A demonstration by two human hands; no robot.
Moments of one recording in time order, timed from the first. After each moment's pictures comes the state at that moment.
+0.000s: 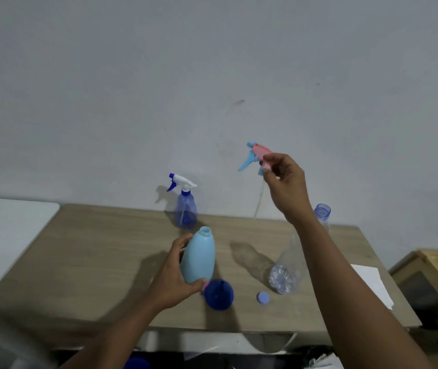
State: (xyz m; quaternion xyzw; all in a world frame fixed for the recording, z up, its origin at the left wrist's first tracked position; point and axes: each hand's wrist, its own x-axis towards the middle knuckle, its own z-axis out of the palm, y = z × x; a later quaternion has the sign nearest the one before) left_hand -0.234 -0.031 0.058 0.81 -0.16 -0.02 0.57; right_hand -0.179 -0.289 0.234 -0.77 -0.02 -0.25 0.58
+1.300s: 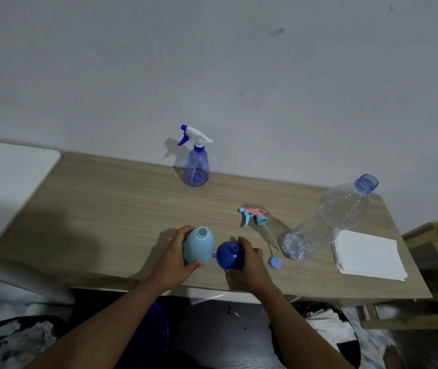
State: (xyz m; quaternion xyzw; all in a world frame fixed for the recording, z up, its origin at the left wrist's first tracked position) left_hand -0.234 -0.004 -0.047 0.81 -0.09 -0.11 0.56; right_hand -0.267 -0.238 -0.035 -0.89 0.12 0.15 0.41
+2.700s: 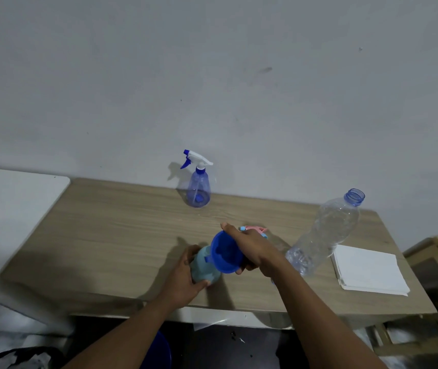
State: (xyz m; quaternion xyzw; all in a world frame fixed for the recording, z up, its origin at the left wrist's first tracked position) left_hand -0.237 -0.013 -0.046 0.80 -0.08 -0.12 0.58; right_hand -0.232 -0.207 0.121 -0.82 0.16 0.22 0.50
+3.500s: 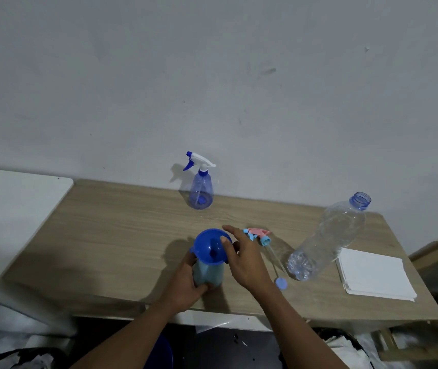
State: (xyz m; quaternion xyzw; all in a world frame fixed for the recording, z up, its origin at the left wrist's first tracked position) left_hand -0.236 -0.015 -0.045 0.80 -0.07 -0.13 0.58; right_hand -0.246 -0.187 0.070 -0.88 0.05 0.00 0.47
